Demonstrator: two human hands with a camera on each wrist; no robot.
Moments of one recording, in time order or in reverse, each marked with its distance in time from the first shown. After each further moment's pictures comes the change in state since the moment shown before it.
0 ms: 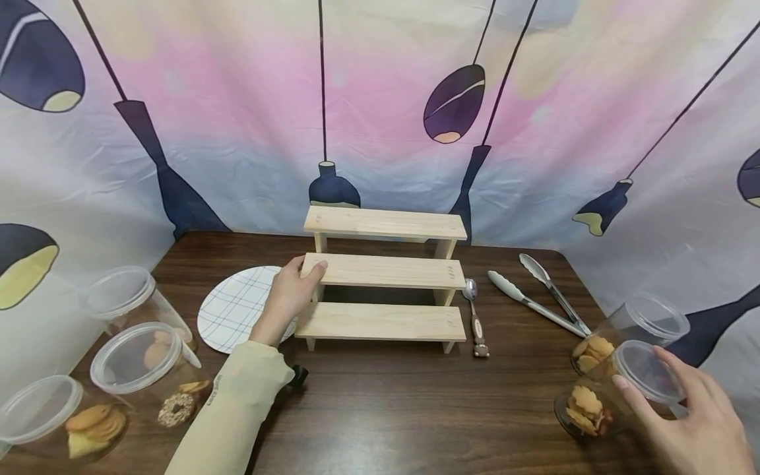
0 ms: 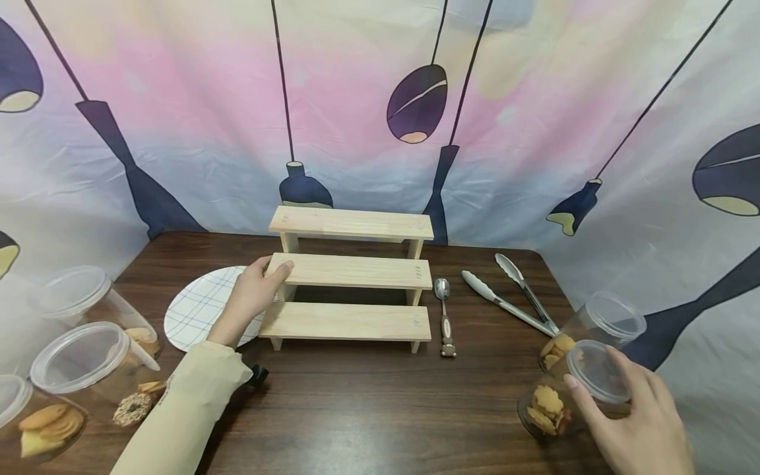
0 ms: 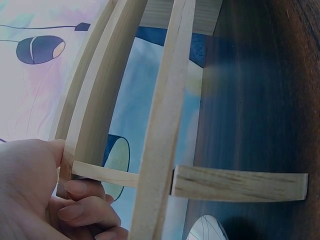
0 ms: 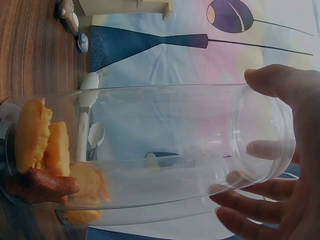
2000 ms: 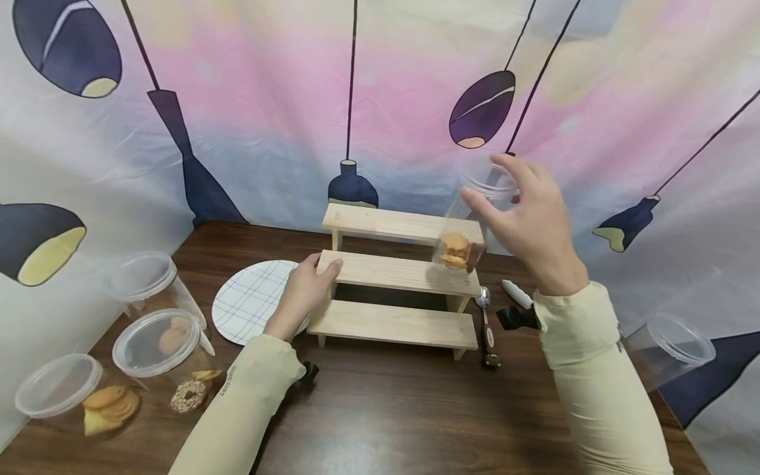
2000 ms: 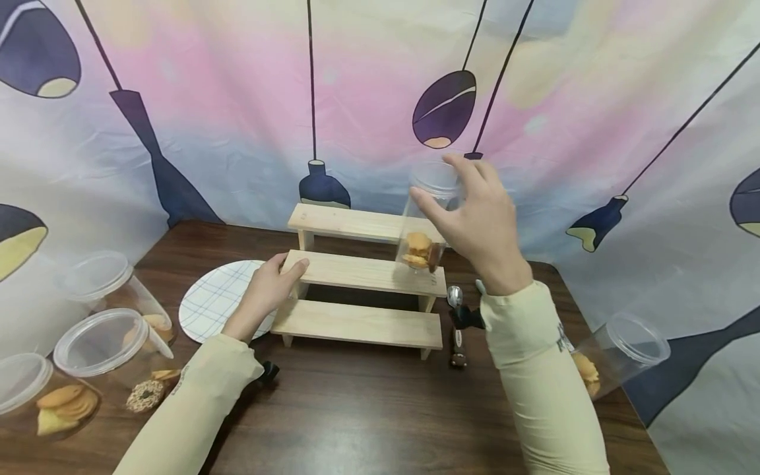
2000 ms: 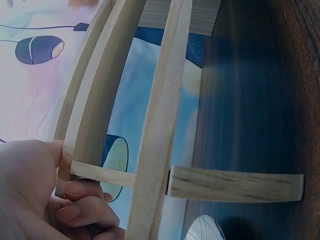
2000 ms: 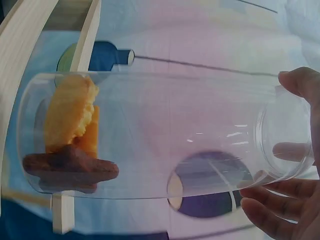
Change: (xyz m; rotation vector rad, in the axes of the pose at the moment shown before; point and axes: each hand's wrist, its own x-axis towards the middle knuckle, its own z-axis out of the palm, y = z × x) left_hand -0.008 0.004 0.001 -0.038 0.021 0.009; right_hand 0.117 -0.271 -0.018 0.509 0.121 -0.714
